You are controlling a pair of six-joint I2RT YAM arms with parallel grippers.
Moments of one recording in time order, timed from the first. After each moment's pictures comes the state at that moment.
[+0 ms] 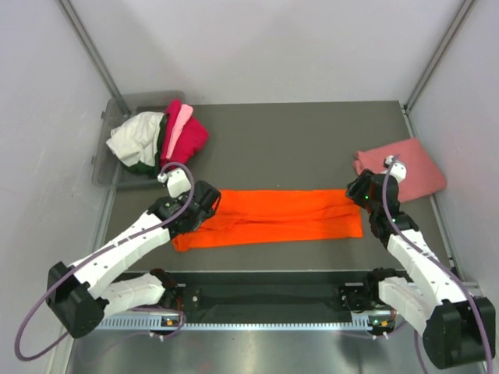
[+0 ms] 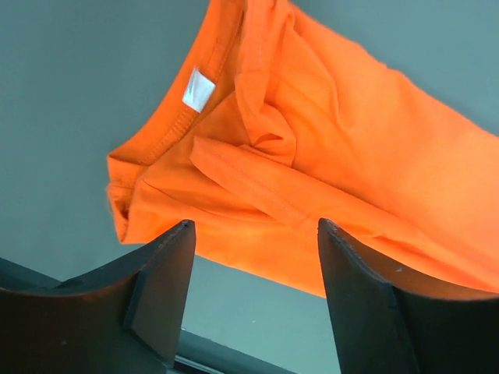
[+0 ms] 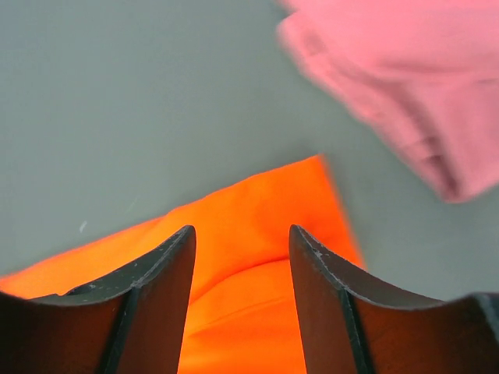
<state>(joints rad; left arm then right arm) -0.72 1.08 0.86 -0.90 -0.64 -1.09 0.13 0.87 0.49 -0.12 0.22 0.56</state>
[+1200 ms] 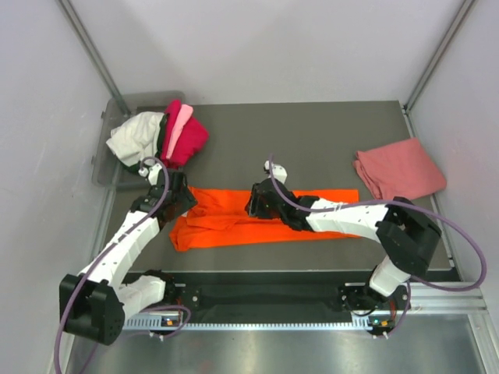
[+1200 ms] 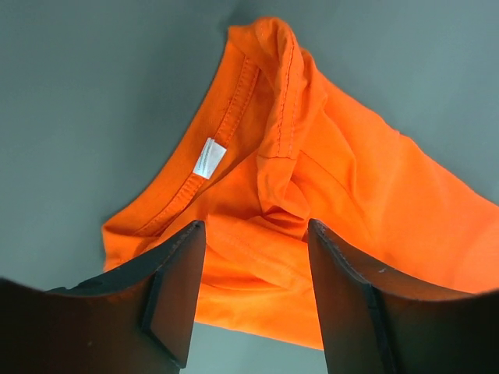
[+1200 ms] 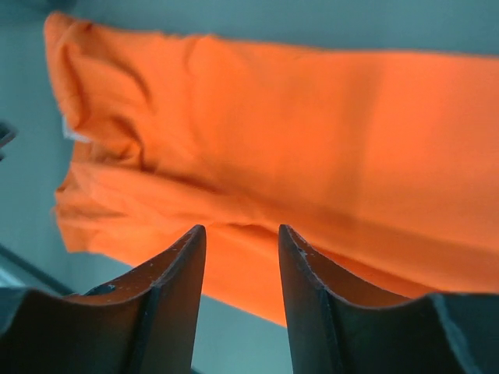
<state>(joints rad) -0.26 1.05 0.74 -0.59 -0.28 -0.77 0.97 1.60 0.95 -0.03 0.25 0.85</state>
